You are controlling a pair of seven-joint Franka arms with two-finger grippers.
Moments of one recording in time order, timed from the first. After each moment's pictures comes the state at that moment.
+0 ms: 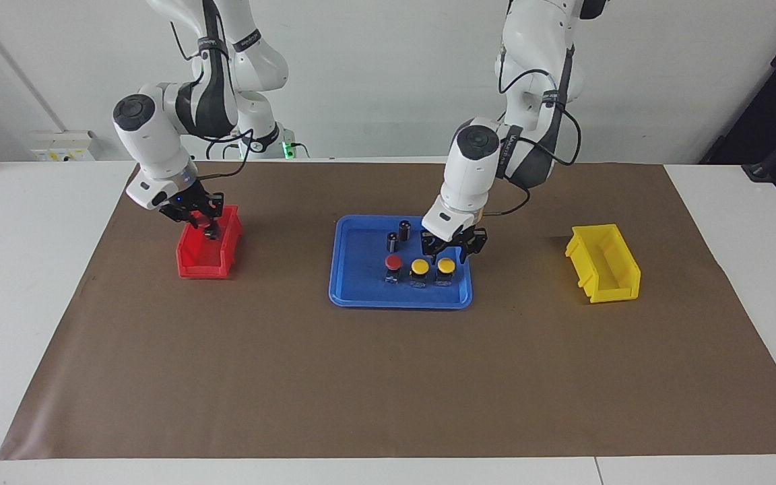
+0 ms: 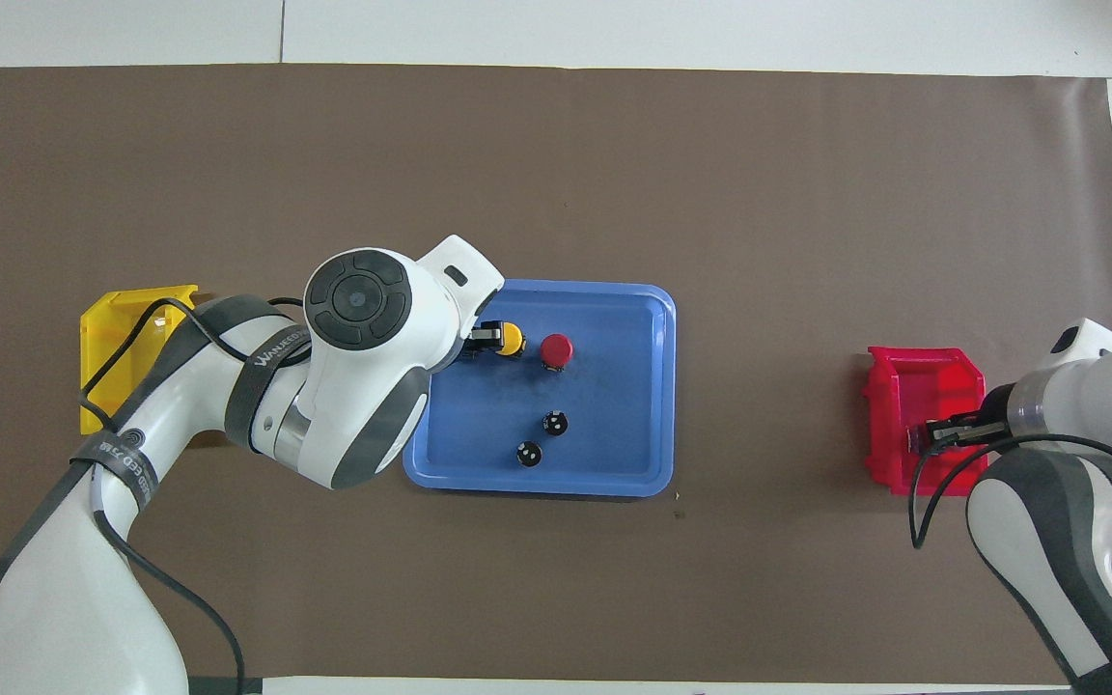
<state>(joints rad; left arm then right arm) -0.70 0.22 0.10 -1.95 -0.03 2.23 -0.54 -0.01 -0.21 -0.09 -2.49 -0.04 2.20 -0.21</state>
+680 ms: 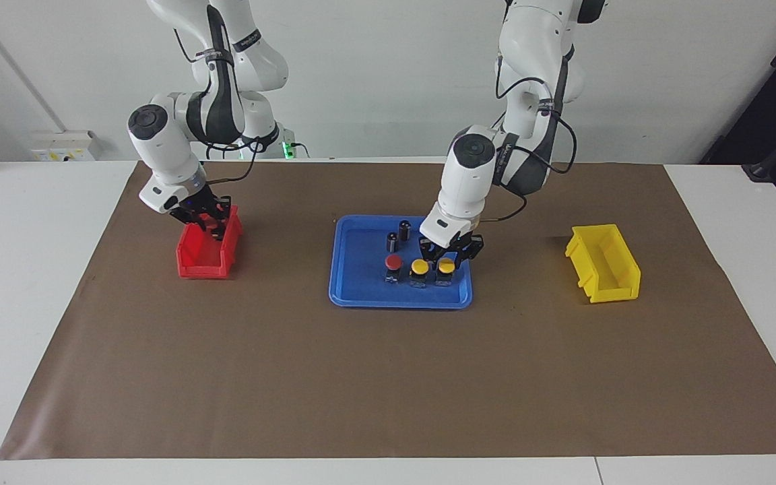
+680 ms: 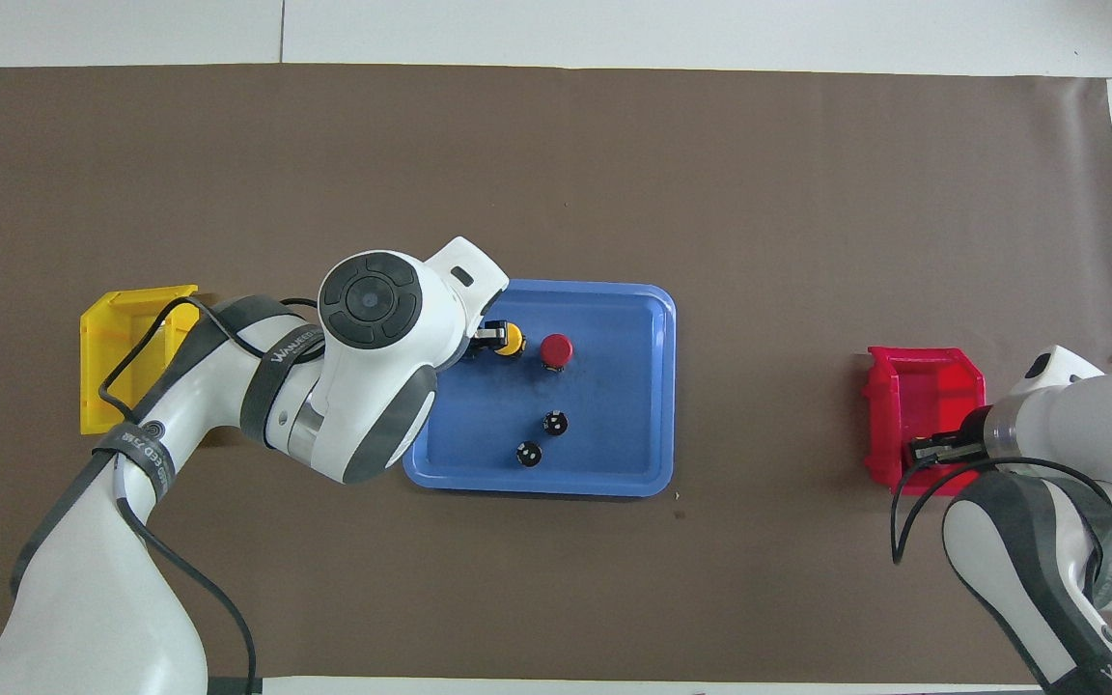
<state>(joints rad) -0.70 0.25 0.10 -1.95 -0.03 2.26 -0.55 -0.01 -0.22 -0.09 -2.55 -0.04 2.26 -0.21</state>
